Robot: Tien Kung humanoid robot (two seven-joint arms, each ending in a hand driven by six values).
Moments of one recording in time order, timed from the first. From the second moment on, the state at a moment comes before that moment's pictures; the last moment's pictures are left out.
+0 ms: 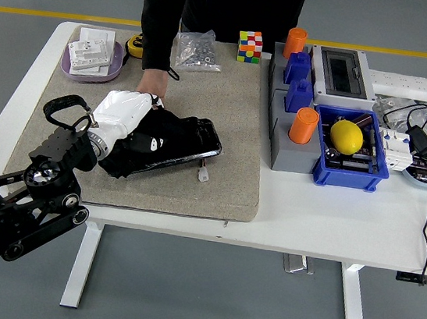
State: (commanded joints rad) left arm -0.57 0.33 -0.65 -1.26 2.03 0.24 0.42; right arm -0.04 -0.35 1.47 0.31 -0.84 -0.03 -0.25
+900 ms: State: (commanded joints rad) left arm -0.44 0.46 -0.73 -1.39 2.08 0.25 0.43; right arm -0.04 -0.35 1.49 0.31 -0.84 -0.03 -0.25
